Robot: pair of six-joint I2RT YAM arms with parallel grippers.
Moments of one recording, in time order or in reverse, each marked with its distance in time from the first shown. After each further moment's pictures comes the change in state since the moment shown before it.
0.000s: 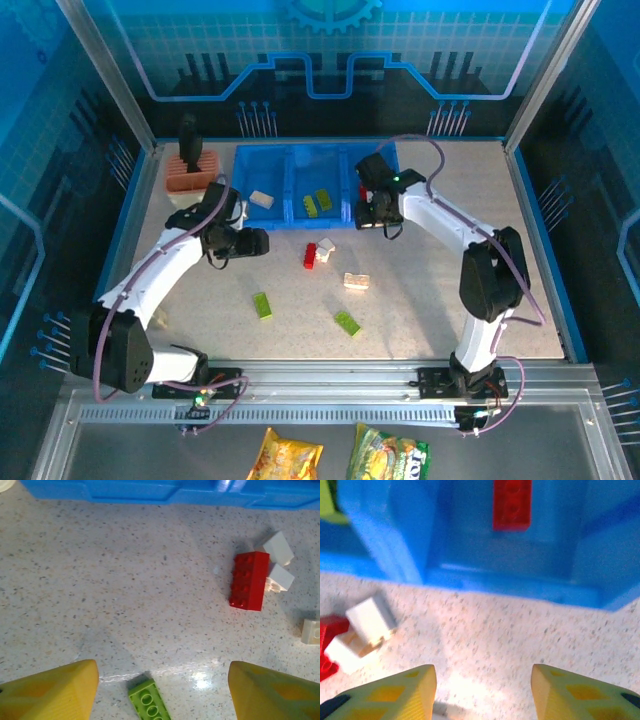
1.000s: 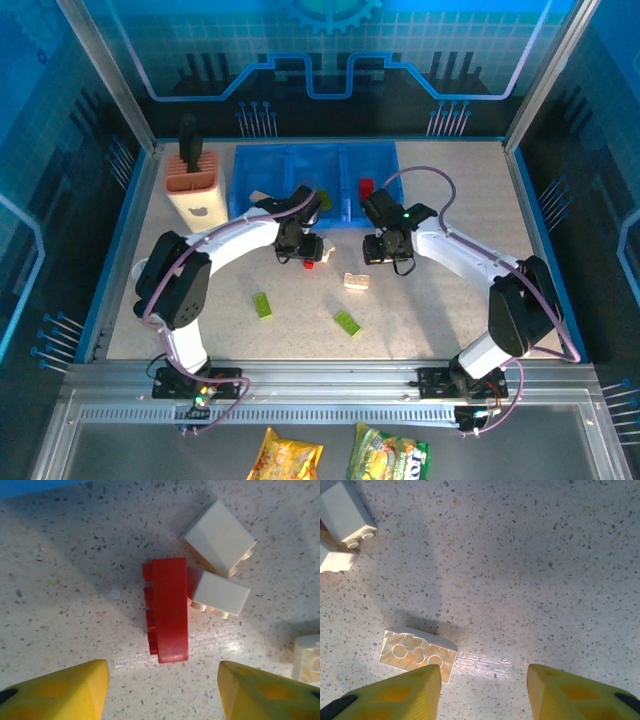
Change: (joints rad) left arm -0.344 0.476 0.269 0.050 -0.142 -0.115; right arm 0.070 -0.232 -0.322 0.027 -0.004 0.094
